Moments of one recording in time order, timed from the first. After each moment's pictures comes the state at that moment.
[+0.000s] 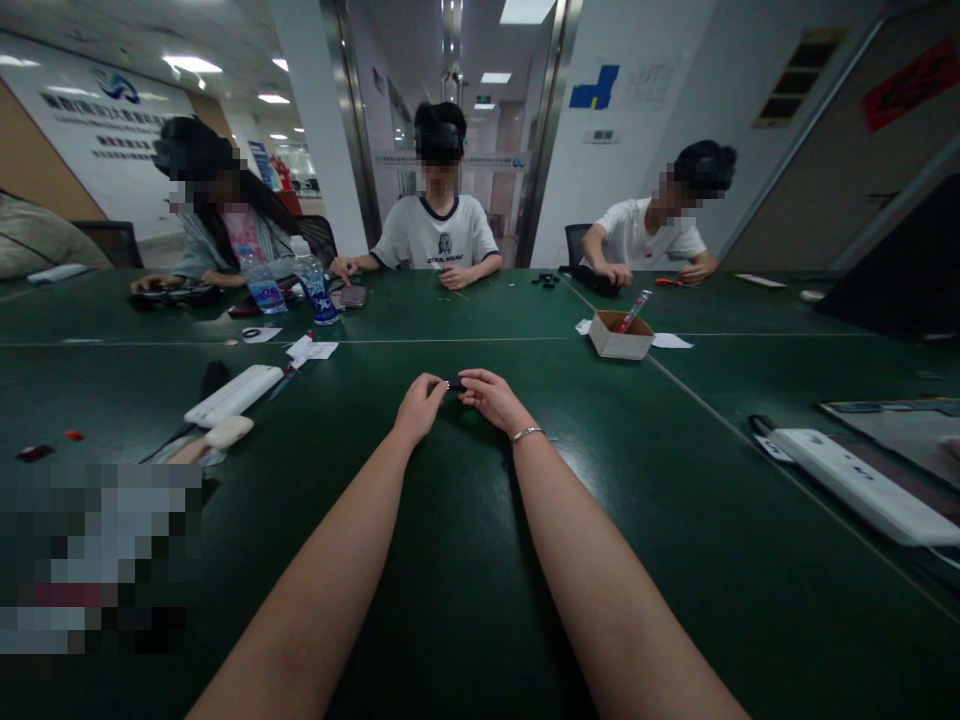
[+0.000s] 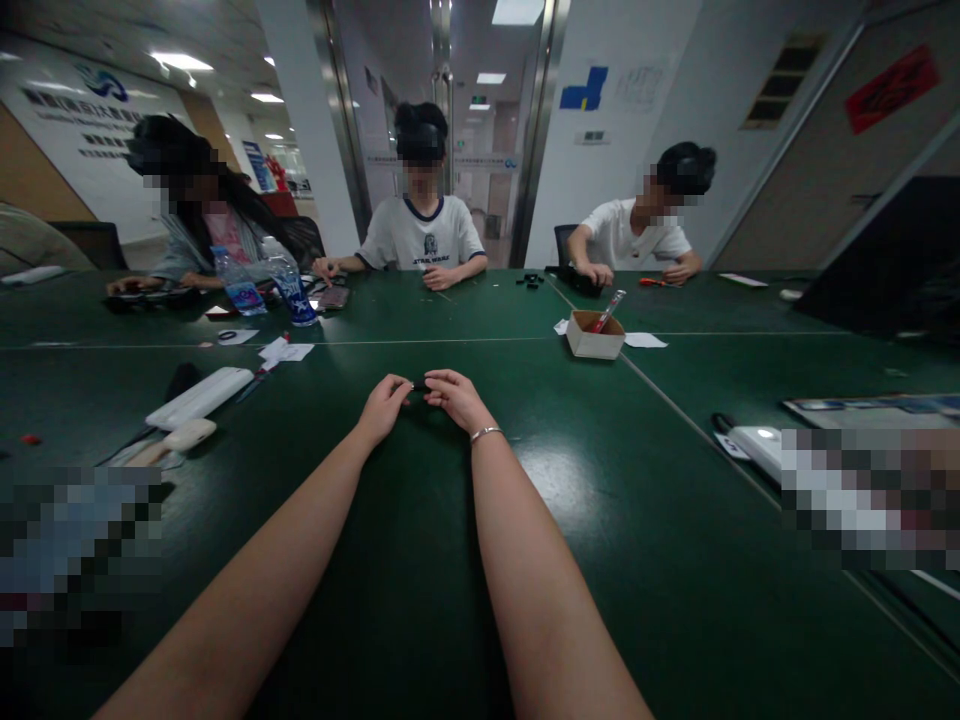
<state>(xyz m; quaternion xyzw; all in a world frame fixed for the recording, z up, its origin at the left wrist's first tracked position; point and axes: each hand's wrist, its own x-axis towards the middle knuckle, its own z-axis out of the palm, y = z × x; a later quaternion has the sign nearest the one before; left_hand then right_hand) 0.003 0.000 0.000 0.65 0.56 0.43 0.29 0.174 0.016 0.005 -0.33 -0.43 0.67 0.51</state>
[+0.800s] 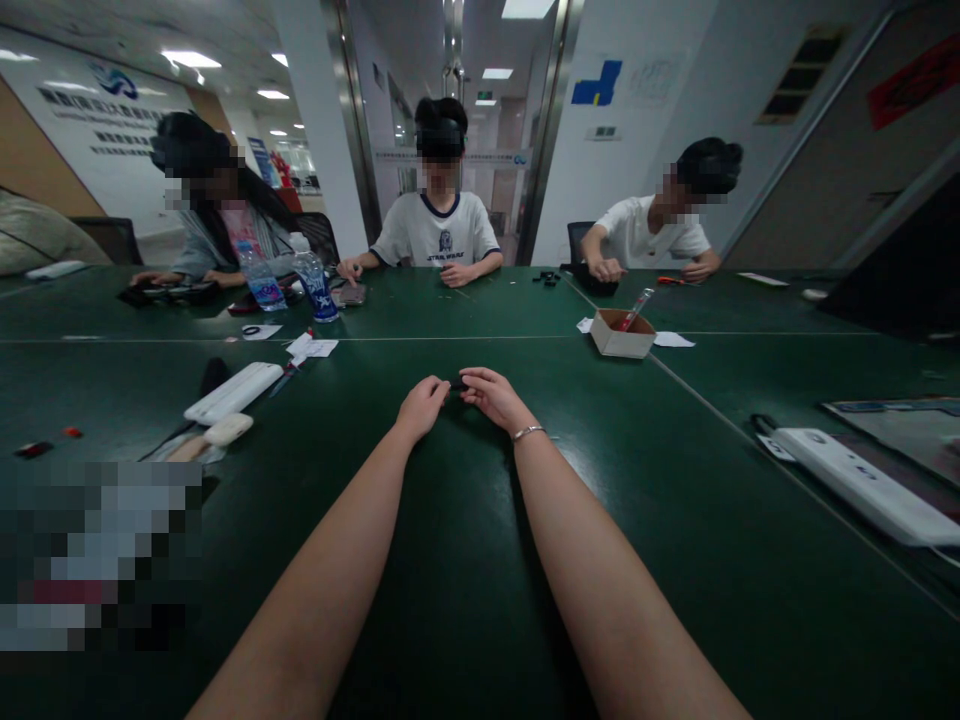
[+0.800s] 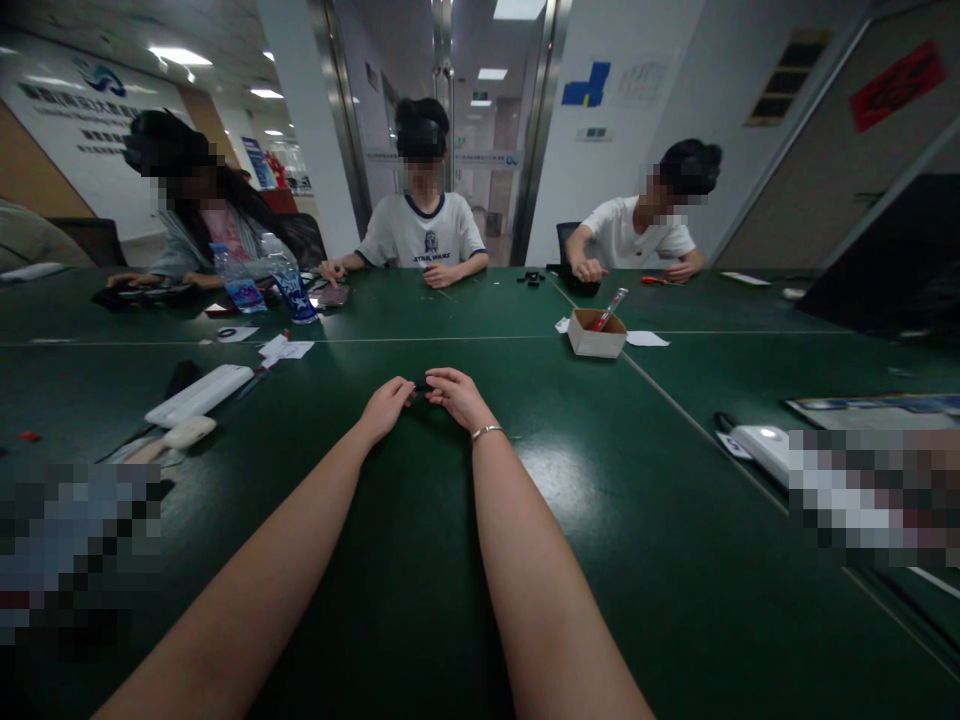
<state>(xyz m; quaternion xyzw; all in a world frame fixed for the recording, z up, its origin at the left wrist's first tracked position) 0.002 0.006 -0.006 0.65 0.56 0.40 0.32 0.175 0.016 0.004 -0.32 -0.42 0.67 0.51</state>
